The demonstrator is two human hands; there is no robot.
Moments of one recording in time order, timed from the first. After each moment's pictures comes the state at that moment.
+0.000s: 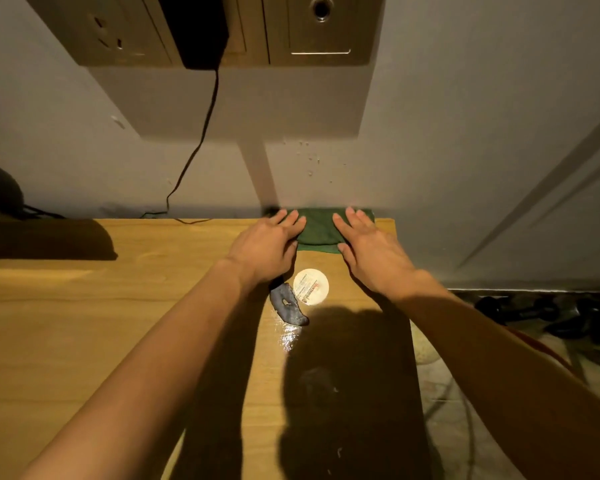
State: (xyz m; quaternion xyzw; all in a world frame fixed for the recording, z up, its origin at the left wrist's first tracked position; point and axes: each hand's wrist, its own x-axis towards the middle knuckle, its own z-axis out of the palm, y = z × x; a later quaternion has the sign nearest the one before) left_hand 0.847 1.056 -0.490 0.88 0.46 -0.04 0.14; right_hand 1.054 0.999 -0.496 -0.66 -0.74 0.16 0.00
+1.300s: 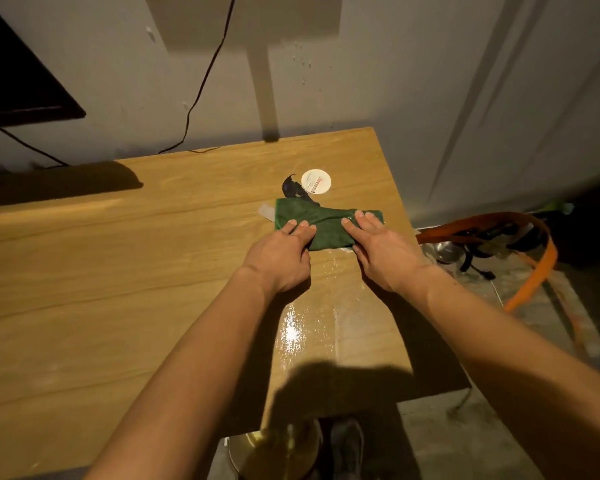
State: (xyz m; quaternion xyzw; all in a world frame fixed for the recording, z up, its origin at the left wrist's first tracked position) left_hand 0.778 0.854 -0.489 0.88 0.43 -0.06 0.19; right_hand 0.979 0.784 -0.507 -0.72 -0.68 0.15 -0.01
